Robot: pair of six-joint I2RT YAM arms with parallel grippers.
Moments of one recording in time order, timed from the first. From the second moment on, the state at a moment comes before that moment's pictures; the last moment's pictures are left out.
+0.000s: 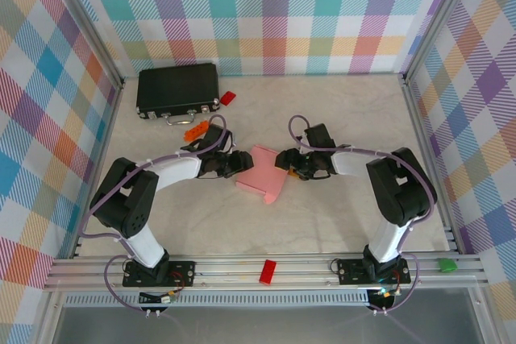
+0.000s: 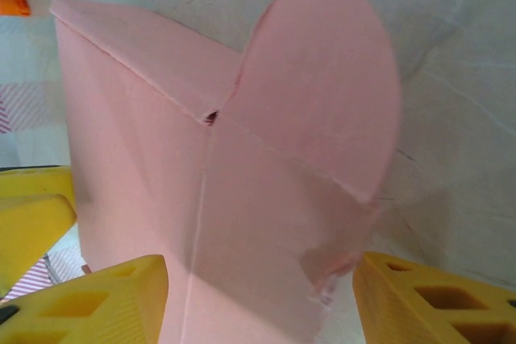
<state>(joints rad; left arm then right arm) -0.49 1.68 0.92 -0.18 0.36 -0.74 0.45 1.76 0.89 -0.09 -0.56 0.76</state>
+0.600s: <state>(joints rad) -0.53 1.62 0.87 -0.19 0.29 -0.77 0.45 1.89 1.08 -0.16 -0.60 0.67</state>
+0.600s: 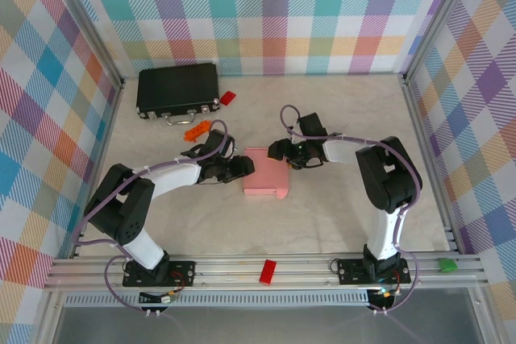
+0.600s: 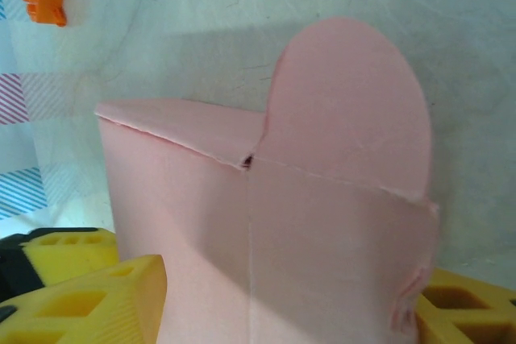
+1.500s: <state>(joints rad) -0.51 1.66 0.88 -0.18 0.32 -0.73 0.44 1.79 0.91 -0.07 -0.68 0.67</state>
